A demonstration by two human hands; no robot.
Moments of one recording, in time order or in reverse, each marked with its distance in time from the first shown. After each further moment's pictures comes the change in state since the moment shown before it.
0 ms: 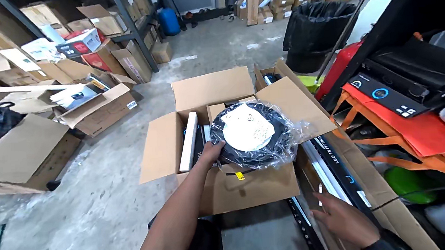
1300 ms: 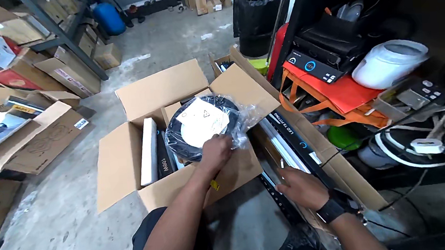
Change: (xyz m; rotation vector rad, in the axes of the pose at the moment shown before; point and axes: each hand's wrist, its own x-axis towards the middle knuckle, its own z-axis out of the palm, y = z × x) left_hand -0.070 0.051 0.119 1.033 -0.156 0.891; right_hand -0.018 0.004 -0.009 0.005 -0.012 0.045
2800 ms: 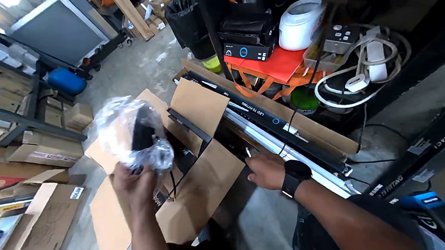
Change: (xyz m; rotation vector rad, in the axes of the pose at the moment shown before) left_hand -0.032 -0.039 -0.069 -0.320 0.937 0.058; right_hand -0.008 -0.001 -0.008 0.112 0.017 -0.113
